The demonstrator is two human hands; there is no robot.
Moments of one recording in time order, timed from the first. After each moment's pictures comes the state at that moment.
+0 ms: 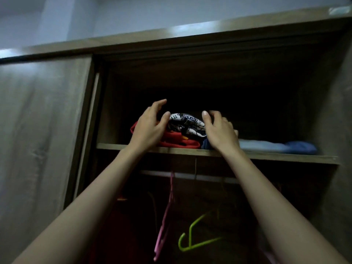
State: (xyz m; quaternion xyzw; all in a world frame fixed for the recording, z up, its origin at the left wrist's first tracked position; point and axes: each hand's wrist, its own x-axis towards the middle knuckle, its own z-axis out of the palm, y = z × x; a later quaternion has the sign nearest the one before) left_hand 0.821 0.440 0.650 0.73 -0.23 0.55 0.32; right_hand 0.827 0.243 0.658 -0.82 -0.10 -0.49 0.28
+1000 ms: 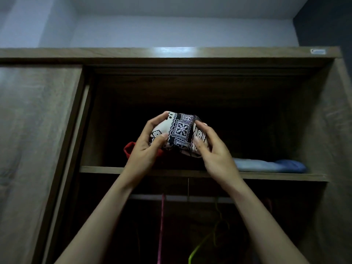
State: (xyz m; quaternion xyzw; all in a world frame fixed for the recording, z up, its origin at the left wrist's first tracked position) left_hand 0.820 0.454 0.637 0.57 -0.49 0.38 0.54; right_hand 0.802 0.274 0.638 -0.68 -0.34 -0.48 0.44
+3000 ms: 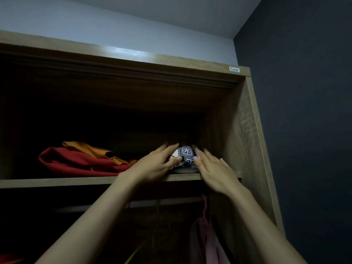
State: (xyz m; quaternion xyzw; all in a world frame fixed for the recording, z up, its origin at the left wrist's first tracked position) left_hand 0.854 0.296 0.661 0.82 -0.44 0.31 0.19; right_hand 0.781 0.100 0.624 -0.89 0.02 -0.45 0.09
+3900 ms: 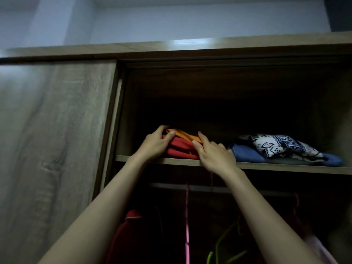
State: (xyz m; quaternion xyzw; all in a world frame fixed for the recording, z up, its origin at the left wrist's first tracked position) left_hand 0.875 0.511 0.659 0.81 -0.22 0.40 0.36; right_hand 0.838 0.328 0.637 -0.90 -0.06 -0.43 0.11
